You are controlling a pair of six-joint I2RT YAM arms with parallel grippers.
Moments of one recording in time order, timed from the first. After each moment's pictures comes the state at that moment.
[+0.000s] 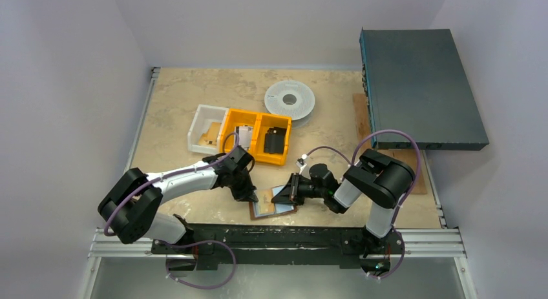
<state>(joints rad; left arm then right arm) -0.74 1.42 0.66 -0.48 0.15 -1.15 0.79 1.80 0.29 1.04 -0.51 1.27</state>
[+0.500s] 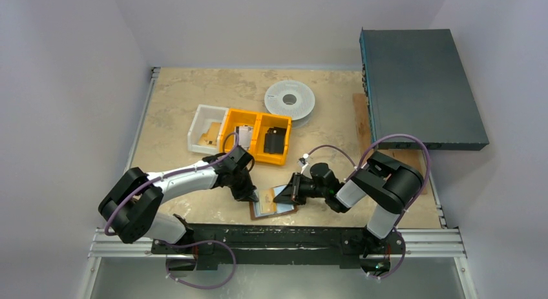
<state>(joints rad) -0.73 1.43 0.66 -0.48 0.16 -1.15 0.78 1.74 0.29 0.94 -0.49 1.23</state>
